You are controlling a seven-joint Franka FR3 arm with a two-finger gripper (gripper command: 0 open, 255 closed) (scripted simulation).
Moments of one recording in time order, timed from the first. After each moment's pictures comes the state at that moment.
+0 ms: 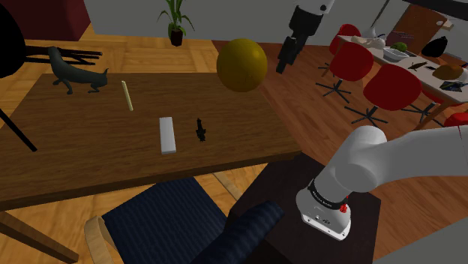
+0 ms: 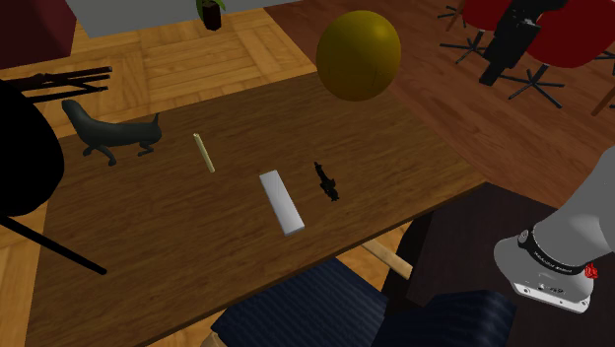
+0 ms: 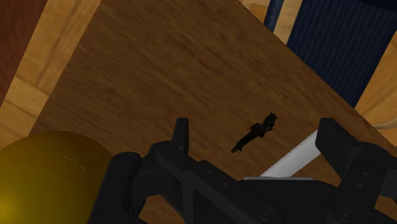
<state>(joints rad) -0.02 -0.76 -0.05 -2.27 -0.01 1.59 -0.14</state>
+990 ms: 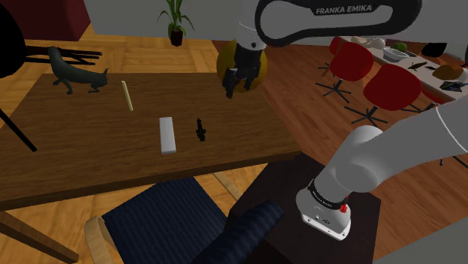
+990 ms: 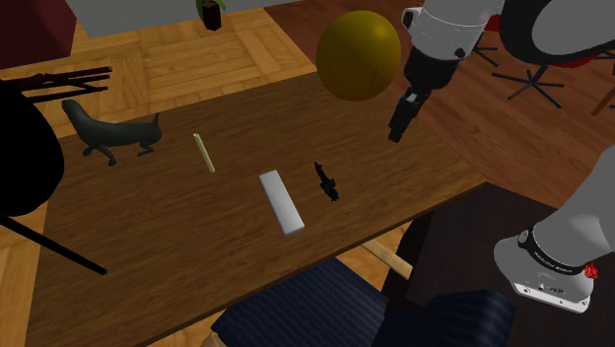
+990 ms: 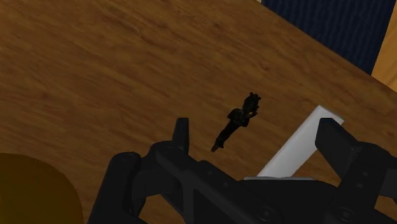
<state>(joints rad) 0.00 -0.46 0.15 -2.31 0.08 1.90 0.19</state>
